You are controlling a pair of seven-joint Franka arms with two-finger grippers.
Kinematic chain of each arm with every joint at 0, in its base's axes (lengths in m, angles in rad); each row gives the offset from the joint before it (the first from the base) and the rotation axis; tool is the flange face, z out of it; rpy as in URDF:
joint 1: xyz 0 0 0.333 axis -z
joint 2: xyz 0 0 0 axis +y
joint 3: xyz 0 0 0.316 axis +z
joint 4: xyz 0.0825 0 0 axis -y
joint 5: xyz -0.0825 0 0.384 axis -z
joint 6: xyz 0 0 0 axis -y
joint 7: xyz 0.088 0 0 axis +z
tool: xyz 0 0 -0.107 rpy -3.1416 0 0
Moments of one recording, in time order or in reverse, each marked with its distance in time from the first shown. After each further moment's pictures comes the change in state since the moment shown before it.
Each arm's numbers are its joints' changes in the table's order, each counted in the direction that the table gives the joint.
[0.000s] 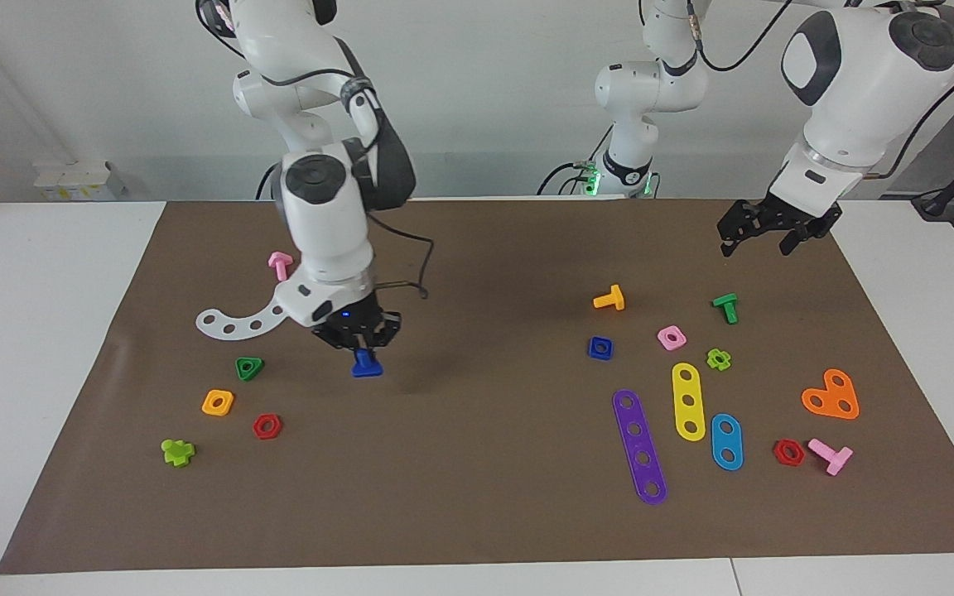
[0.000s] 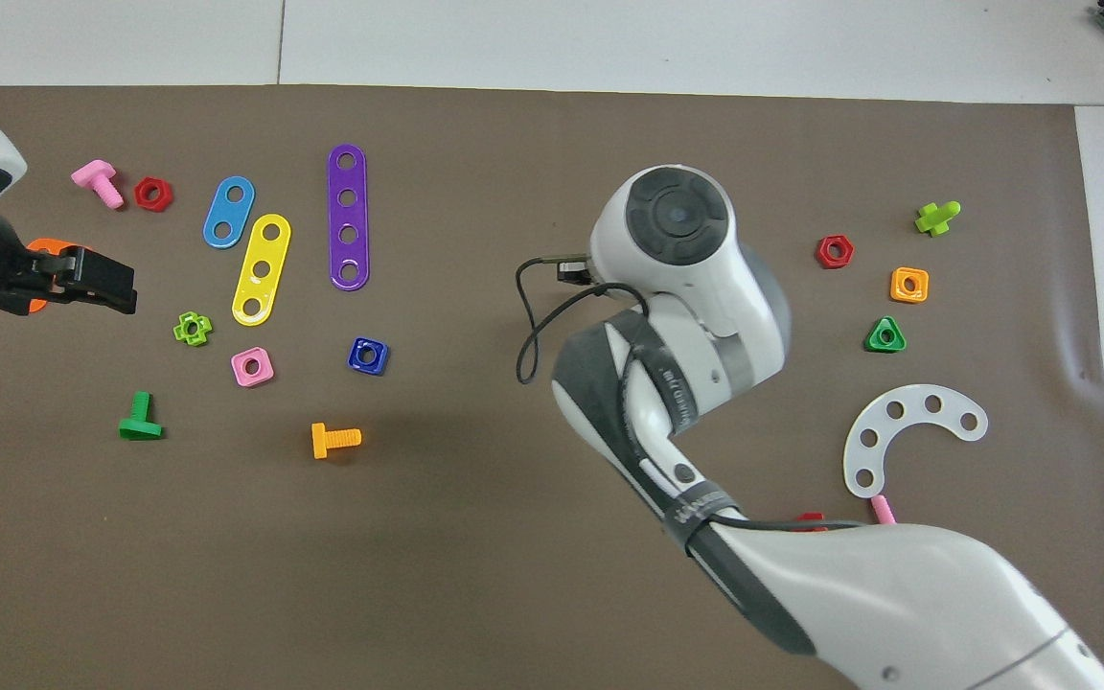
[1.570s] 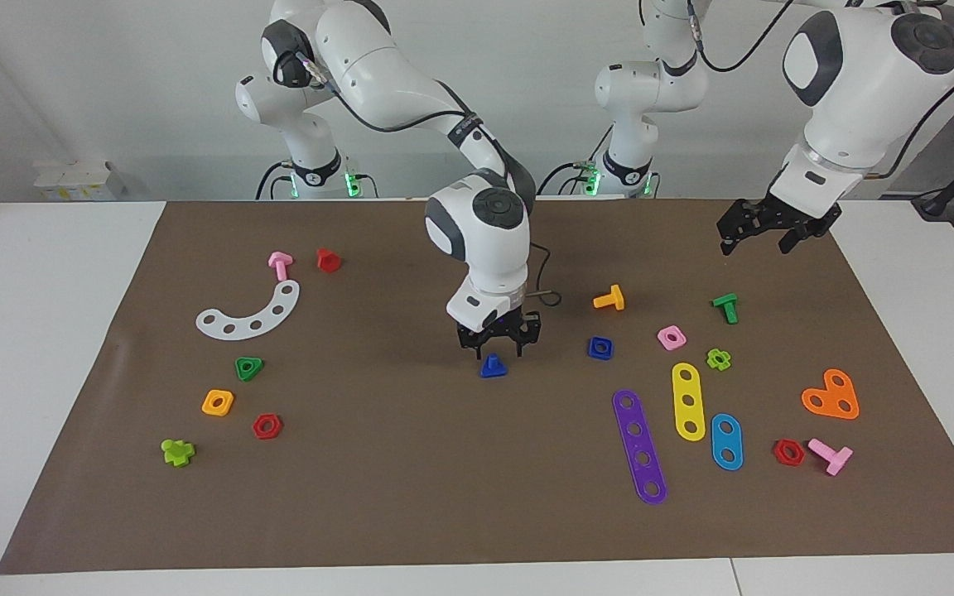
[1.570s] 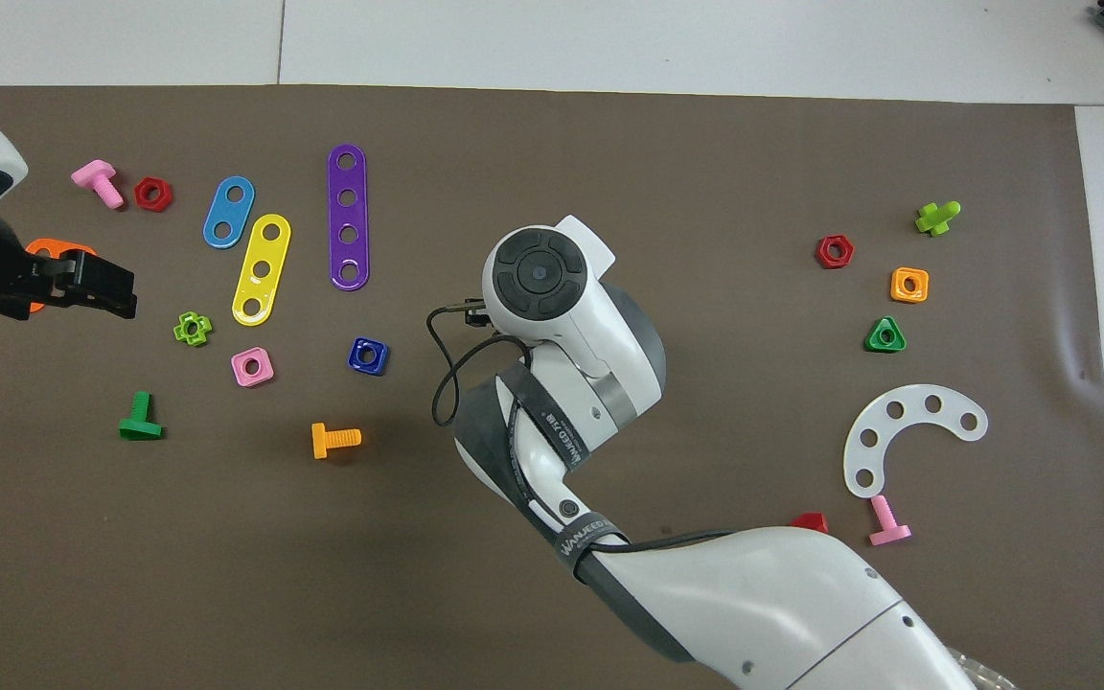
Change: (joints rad) left arm 0.000 0.001 0.002 0.004 0.001 -0.022 0.000; right arm -0.362 0.337 0.029 0.261 -0.001 0.105 -0.435
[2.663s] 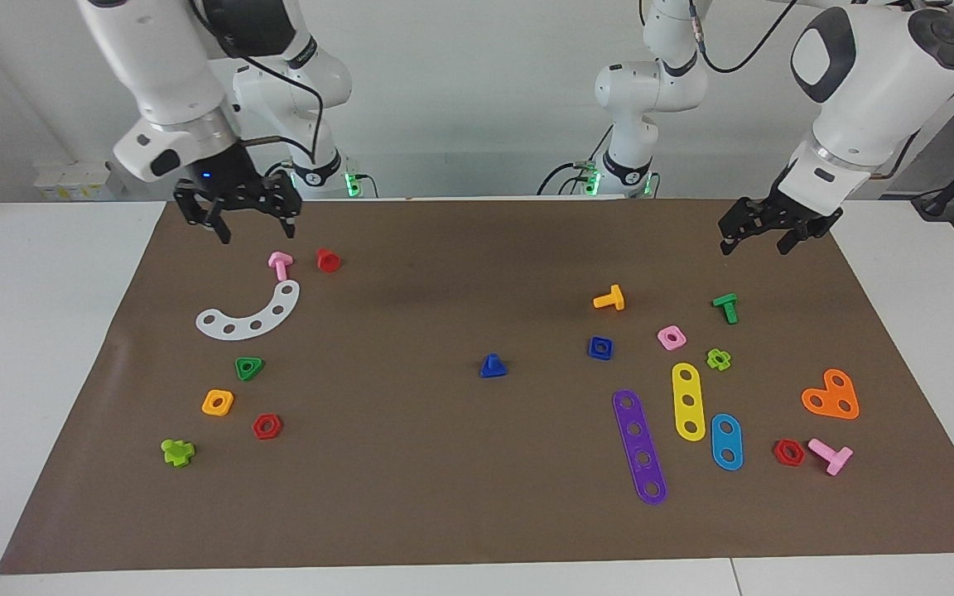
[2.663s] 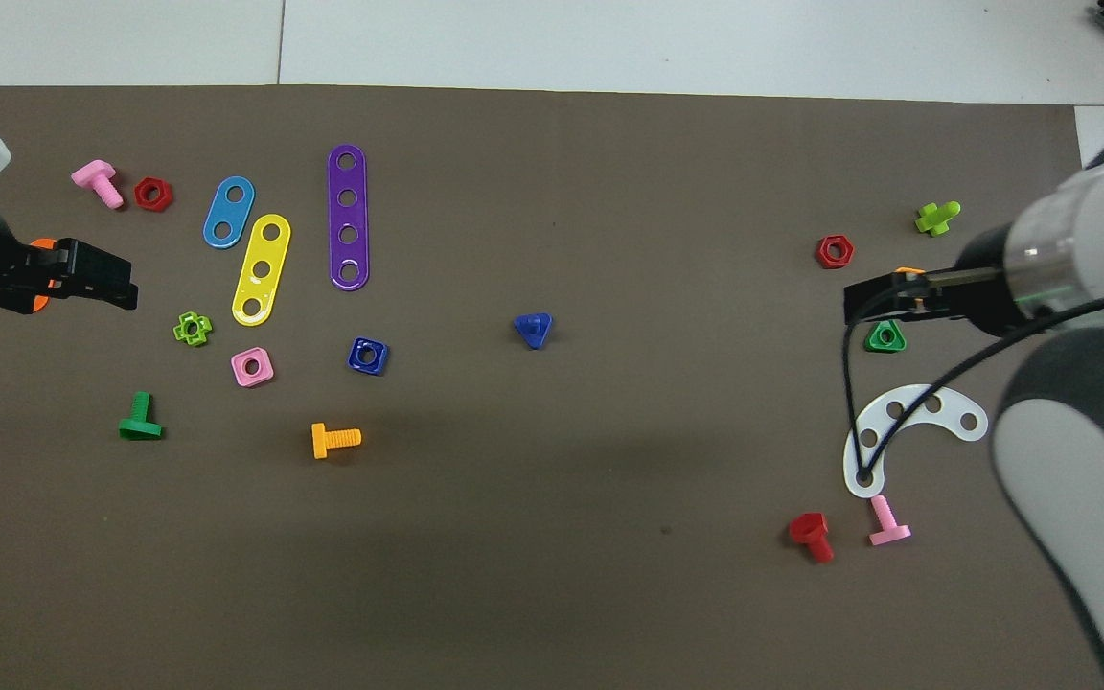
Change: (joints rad) left arm -0.010 0.012 0.005 0.025 0.049 -0.002 0.000; right arm 0.388 -0.599 -0.002 -0.204 -0.063 -0.435 0.440
